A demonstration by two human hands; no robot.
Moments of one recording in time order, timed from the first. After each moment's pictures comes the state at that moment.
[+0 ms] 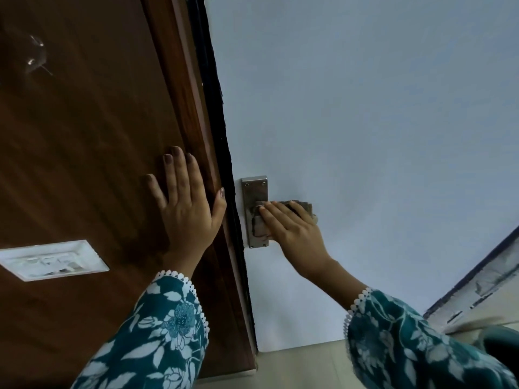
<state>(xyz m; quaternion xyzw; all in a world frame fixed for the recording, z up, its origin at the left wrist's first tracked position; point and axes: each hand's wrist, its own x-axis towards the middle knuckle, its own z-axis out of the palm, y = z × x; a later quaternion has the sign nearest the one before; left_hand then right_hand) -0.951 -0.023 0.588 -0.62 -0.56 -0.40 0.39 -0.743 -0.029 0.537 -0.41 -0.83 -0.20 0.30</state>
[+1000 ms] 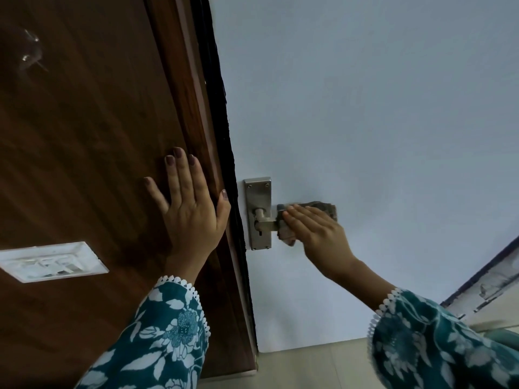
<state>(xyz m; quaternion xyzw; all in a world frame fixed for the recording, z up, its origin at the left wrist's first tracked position) -0.947 -0.021 0.586 -0.60 -0.56 -0.41 0.40 -0.711 -0.025 0.538 -0.38 -0.83 -0.21 0.33</state>
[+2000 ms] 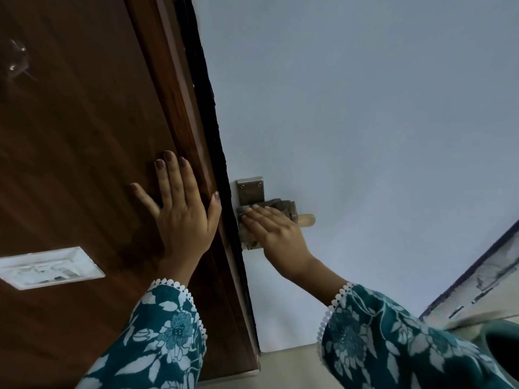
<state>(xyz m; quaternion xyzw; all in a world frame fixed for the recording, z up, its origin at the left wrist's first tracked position) -0.950 -0.025 0.586 -0.62 -0.55 -0.41 0.38 -0.770 -0.026 0.540 -0.37 -0.83 -0.18 0.37</state>
